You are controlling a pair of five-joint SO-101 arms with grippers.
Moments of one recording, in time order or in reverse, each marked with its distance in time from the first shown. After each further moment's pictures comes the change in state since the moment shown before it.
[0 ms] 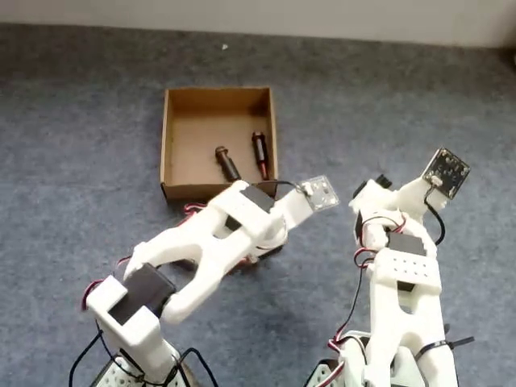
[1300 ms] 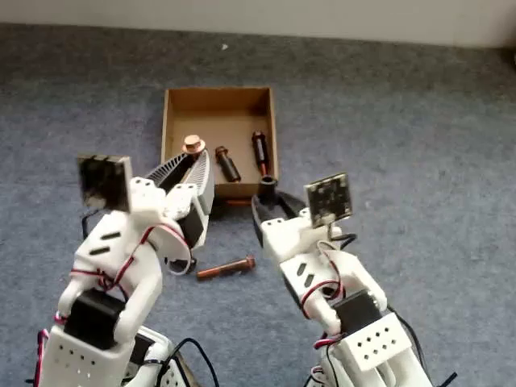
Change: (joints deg) left arm -15.6 -87.3 29.4 -13.8 42.4; right arm -38.0 -36.0 13.5 0.8 20.6
